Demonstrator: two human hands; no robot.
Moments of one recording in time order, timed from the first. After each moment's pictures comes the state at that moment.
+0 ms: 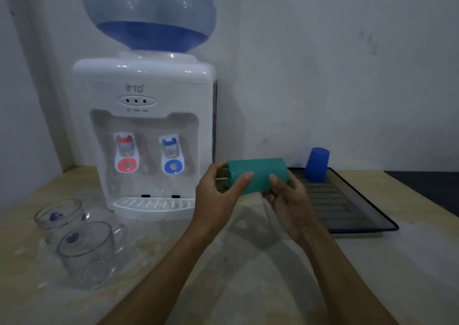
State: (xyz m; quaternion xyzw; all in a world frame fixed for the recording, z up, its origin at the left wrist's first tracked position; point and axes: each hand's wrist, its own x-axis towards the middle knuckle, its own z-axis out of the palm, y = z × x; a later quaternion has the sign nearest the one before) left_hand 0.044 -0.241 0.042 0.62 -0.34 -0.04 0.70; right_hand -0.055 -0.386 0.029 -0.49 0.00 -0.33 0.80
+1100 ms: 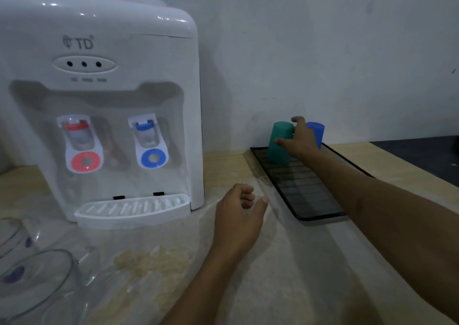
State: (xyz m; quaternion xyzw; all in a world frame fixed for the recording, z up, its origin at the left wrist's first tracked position) left_hand 0.052 -0.281 -0.030 0.70 -0.36 -0.12 0.60; right_hand 0.023 -0.557 0.042 -0.80 0.39 -0.36 0.27
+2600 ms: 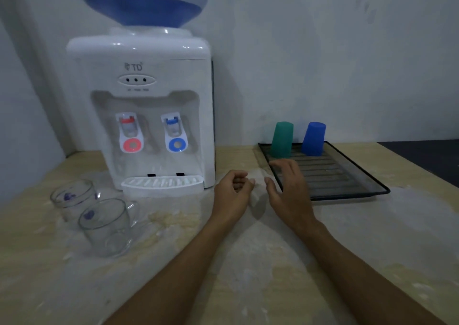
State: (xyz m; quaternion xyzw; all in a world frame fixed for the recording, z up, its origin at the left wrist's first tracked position) left_hand 0.039 -0.255 -0.017 0.70 -0.33 -0.07 0.63; right_hand -0.068 -0.376 -0.023 -0.84 0.16 -0.50 0.16
